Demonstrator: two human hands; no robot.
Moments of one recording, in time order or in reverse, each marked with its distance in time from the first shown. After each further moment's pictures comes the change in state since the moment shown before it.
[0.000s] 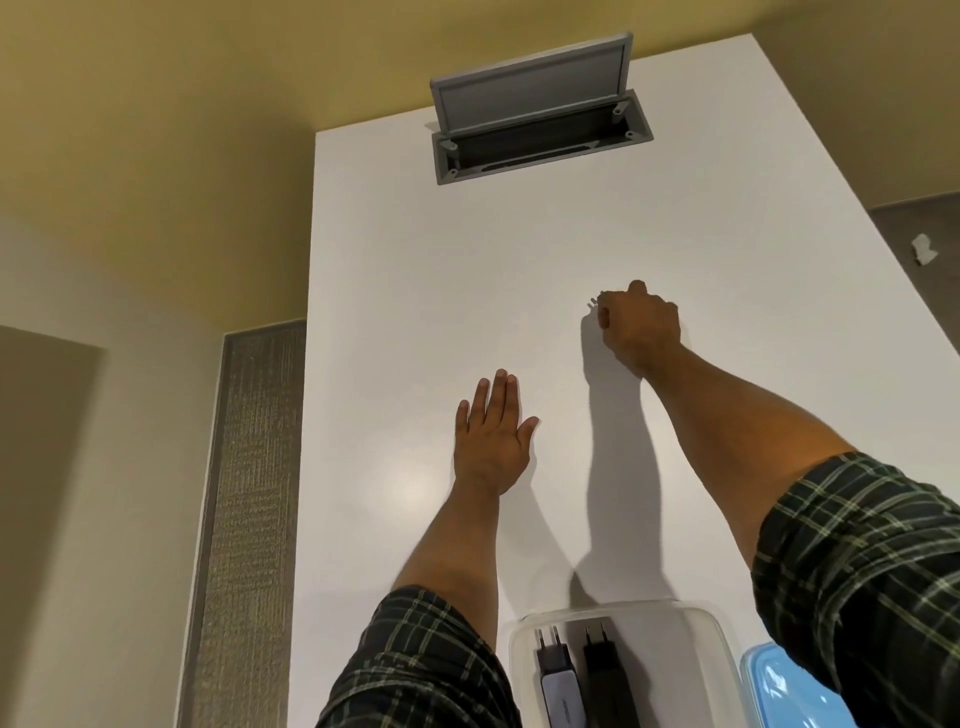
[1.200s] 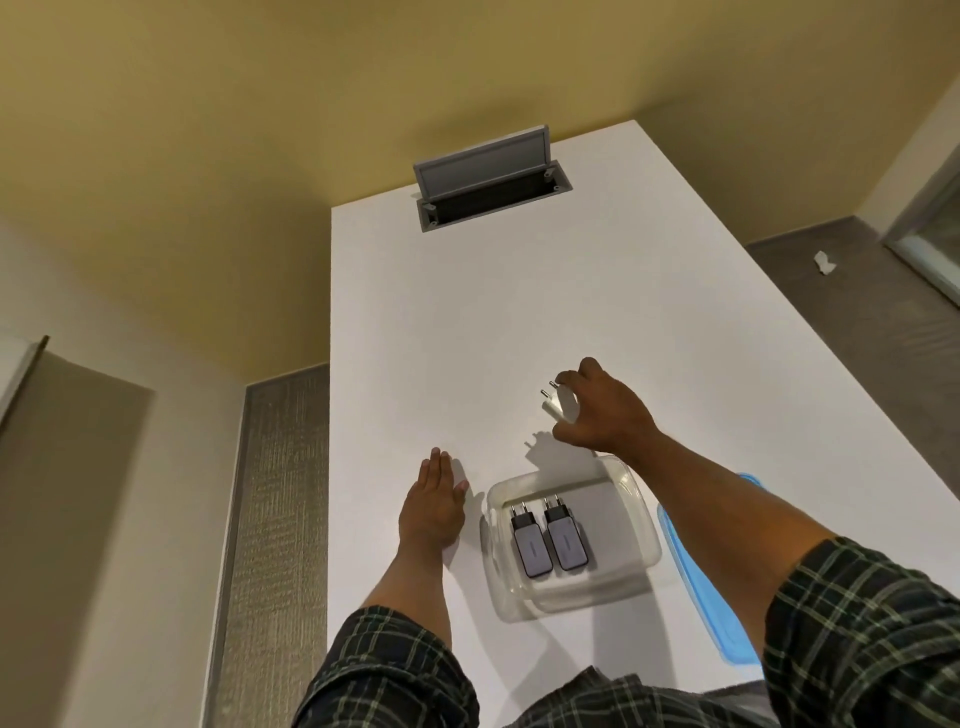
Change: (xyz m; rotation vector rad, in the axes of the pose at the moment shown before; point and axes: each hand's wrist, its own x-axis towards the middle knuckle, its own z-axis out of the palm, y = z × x) left_hand -0.156 -0.034 -0.036 -0.011 -0.111 -0.065; right_hand -0.205 0.013 -0.030 0.284 0.098 -0.276
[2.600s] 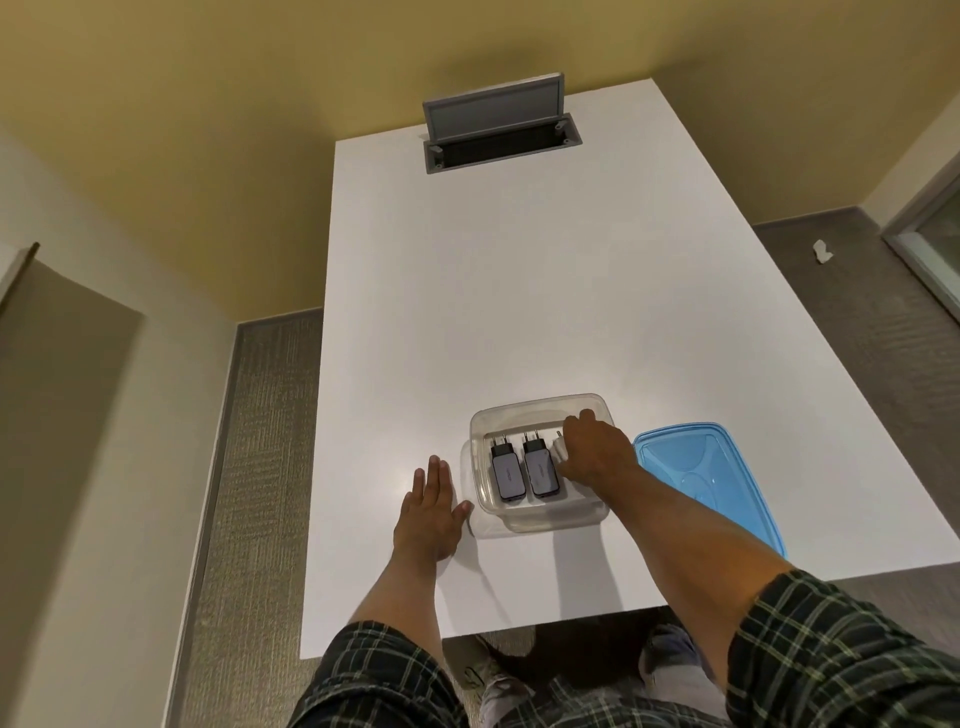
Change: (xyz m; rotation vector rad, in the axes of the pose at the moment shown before) left_hand -0.162 0.015 0.093 0.012 -0.197 -0.057; right_hand -0.178 -0.015 0.053 -0.276 -0.296 0.180
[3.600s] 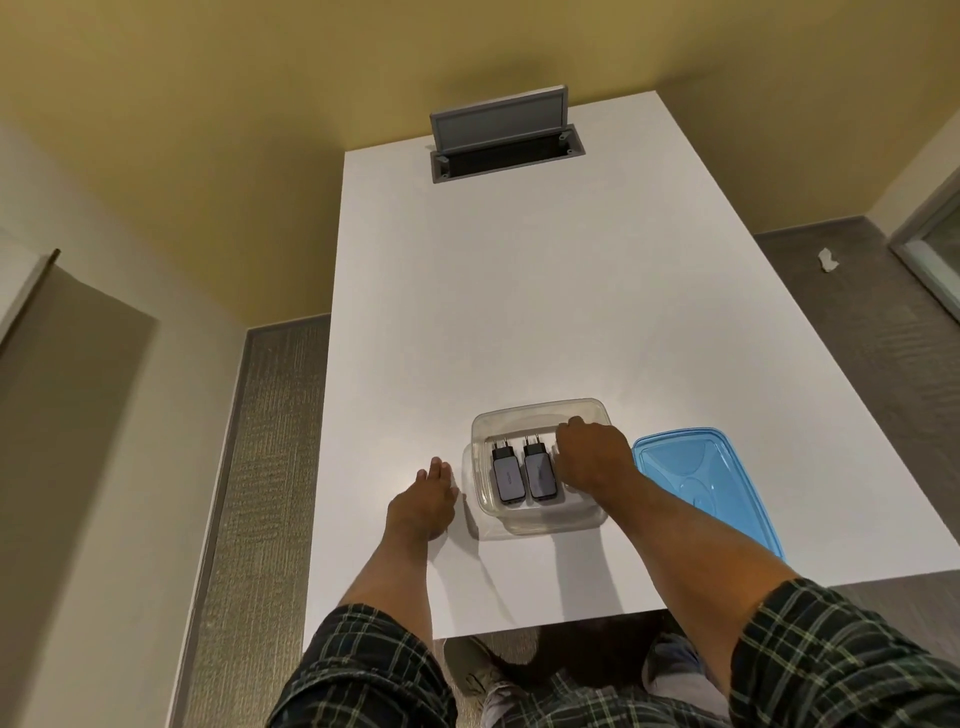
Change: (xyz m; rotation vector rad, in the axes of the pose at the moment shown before) left_hand 0.017 -0.012 -0.003 -0.070 -0.064 -0.051; right_hand -0.003 -0.010 0.021 -0.191 0.028 -0.140
